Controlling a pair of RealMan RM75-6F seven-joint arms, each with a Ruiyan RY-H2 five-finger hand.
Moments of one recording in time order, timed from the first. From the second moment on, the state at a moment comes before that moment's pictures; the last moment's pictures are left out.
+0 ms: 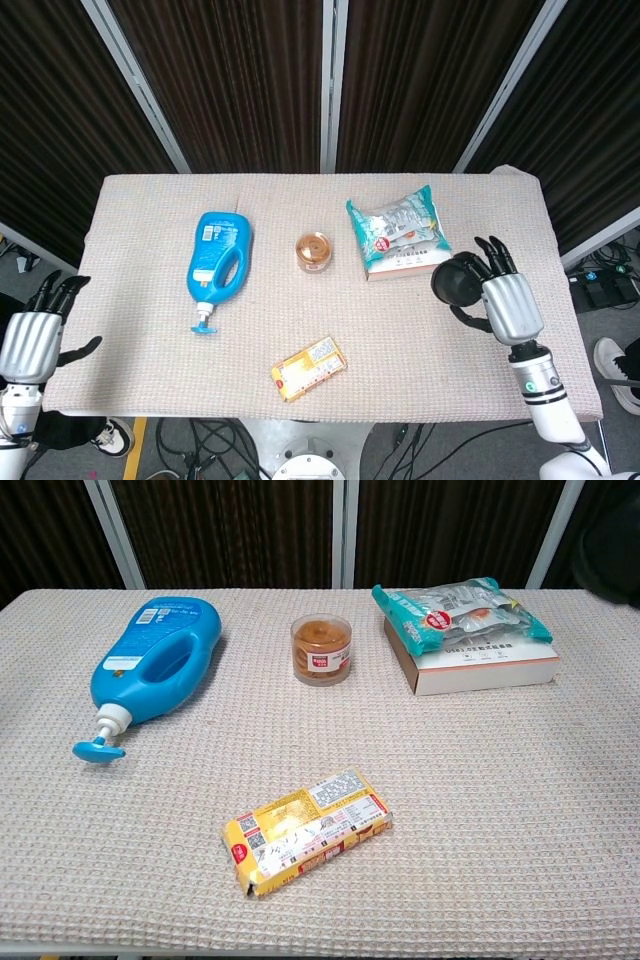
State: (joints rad) left arm -0.12 -1.19 -0.07 -1.58 1.54 1.54 0.05; right arm 0.35 -1.22 0.17 -1.72 -1.55 1.41 -0.08
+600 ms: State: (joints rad) left arm -0.12 -1.17 -0.07 -1.61 1.56 1.55 0.05; right arm 0.38 -1.19 0.16 -1.71 -1.40 1.04 -0.16
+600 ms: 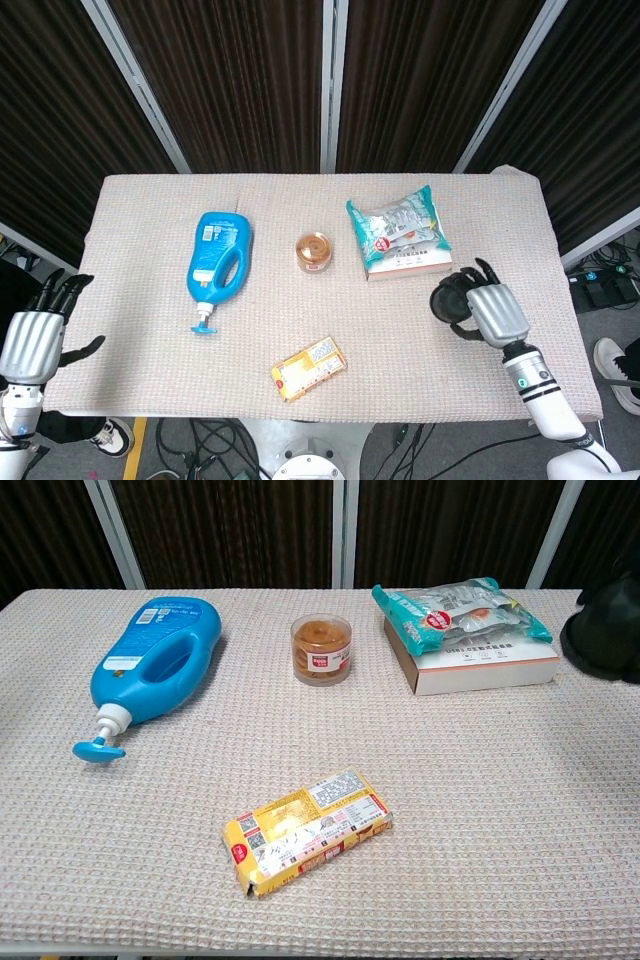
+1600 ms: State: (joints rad) left arm -0.13 -1.19 -0.06 -1.58 1.54 1.52 0.04; right arm 0.39 -1.23 0.19 -1.64 -1.54 1.45 -0.13
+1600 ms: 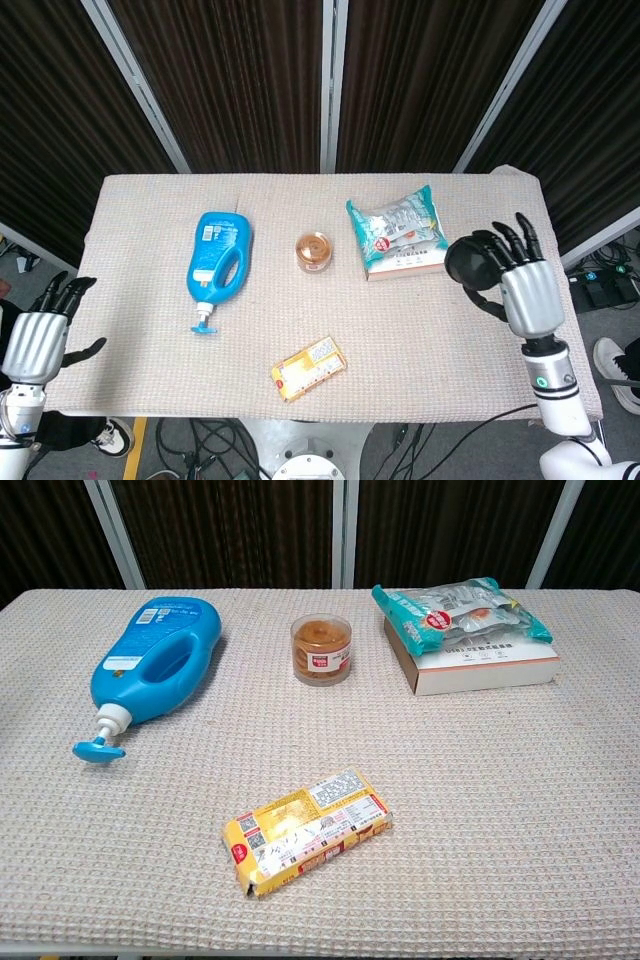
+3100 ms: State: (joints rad) left arm -0.14 -1.18 -0.06 -1.62 1.52 1.49 0.09; right arm 0.54 -1.24 0.16 -1.76 -1.22 1.02 -0.19
